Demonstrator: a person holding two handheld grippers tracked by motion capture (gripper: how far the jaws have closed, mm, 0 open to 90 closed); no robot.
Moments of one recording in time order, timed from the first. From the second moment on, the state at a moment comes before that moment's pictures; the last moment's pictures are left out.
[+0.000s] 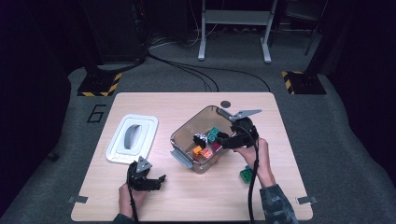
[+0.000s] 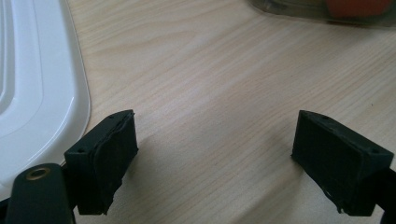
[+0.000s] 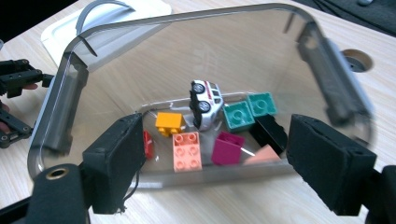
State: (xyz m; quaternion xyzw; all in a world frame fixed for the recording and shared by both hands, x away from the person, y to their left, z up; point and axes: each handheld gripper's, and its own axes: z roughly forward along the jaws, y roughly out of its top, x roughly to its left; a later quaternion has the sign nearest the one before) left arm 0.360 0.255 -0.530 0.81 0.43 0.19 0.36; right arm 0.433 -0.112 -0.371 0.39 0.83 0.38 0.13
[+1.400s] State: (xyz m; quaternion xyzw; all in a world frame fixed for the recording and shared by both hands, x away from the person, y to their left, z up) left arm 0.360 0.255 -0.530 0.81 0.43 0.19 0.36; right arm 0.386 -0.209 -0.477 0.51 0.78 0.33 0.13
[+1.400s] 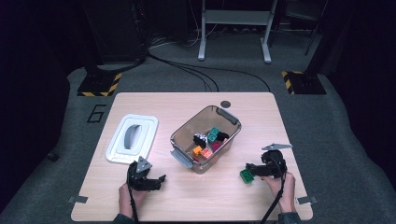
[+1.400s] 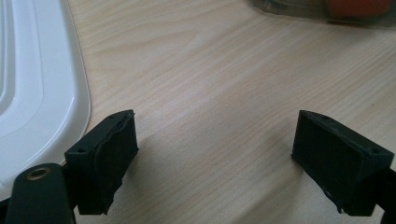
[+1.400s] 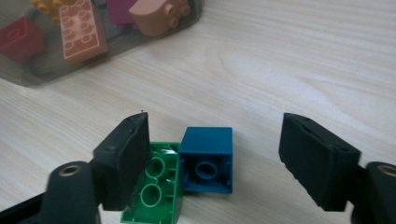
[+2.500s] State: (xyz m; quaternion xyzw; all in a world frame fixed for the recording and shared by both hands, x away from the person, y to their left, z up) left arm 0.360 0.255 -0.530 0.81 0.43 0.19 0.36; right arm 0.385 -0.206 -0.493 0.55 0.77 0.30 0.13
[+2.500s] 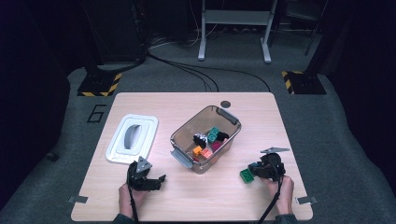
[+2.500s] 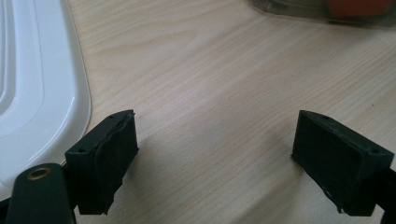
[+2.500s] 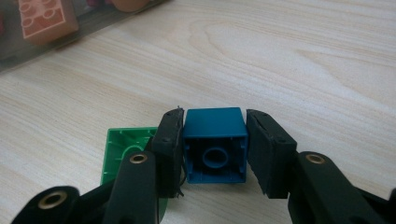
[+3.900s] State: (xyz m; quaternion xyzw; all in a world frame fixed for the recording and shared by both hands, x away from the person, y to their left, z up) left arm 0.360 0.255 -0.530 0.81 0.43 0.19 0.36; right arm 0.401 -0.194 -0.445 0.50 0.78 0.36 0.15
